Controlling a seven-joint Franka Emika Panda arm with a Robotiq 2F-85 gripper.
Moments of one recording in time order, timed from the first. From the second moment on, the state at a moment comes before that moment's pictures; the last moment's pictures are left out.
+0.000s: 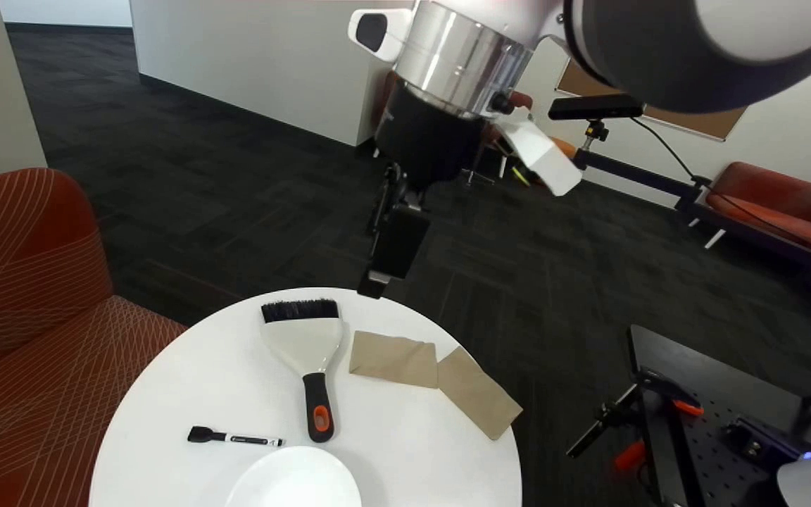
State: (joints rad) arm 0.08 0.25 0.12 -2.11 -0.04 2.52 -0.23
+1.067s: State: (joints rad) arm 0.13 0.73 0.14 -1.75 -0.06 2.60 -0.22
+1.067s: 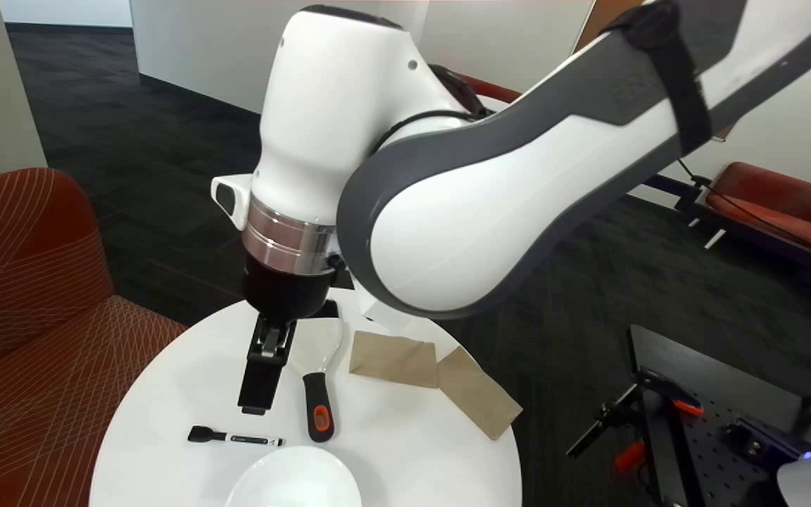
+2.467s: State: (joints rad) arm 0.14 0.98 0.13 -1.57 -0.06 2.72 -0.21
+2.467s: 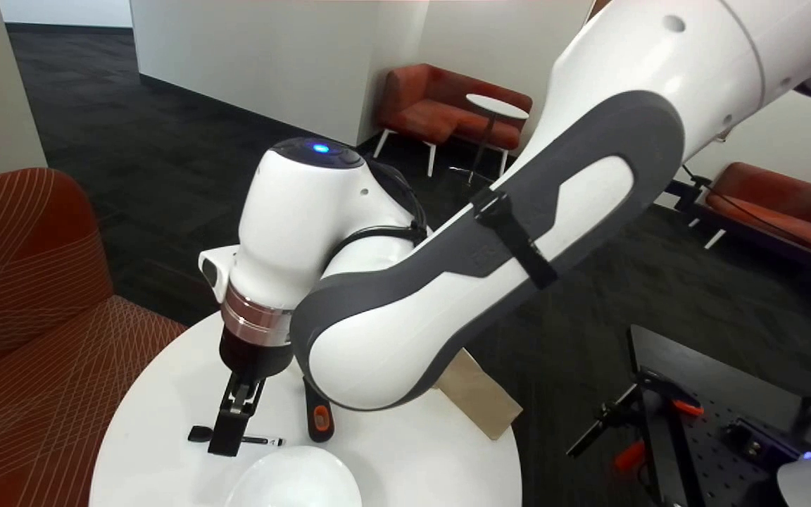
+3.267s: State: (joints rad) arm 0.15 1.17 0.09 -1.37 -0.06 2.72 -0.21
